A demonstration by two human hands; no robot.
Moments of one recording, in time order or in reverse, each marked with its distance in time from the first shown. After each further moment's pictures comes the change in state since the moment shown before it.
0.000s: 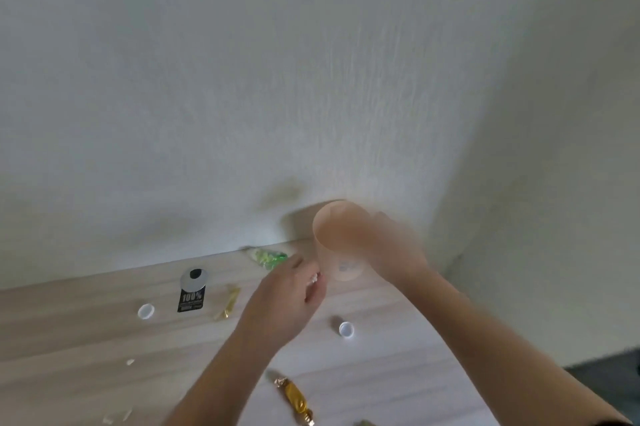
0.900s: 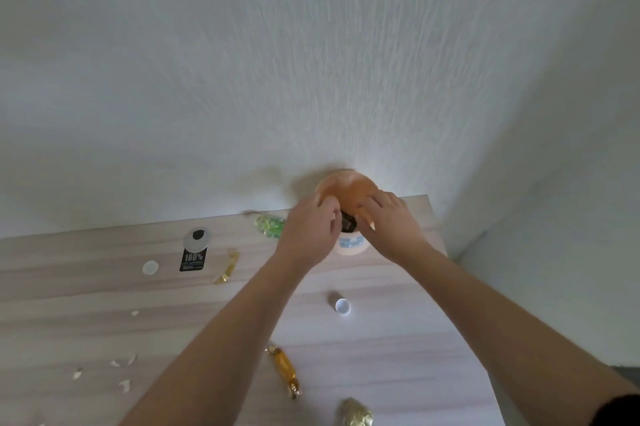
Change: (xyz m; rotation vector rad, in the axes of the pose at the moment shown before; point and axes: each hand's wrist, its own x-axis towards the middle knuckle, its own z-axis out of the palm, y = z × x) left_hand 0.099 -0.017 0.082 0.092 0.014 -0.108; right_hand 0.030 0.063 0.055 0.029 -0.172 -0.132
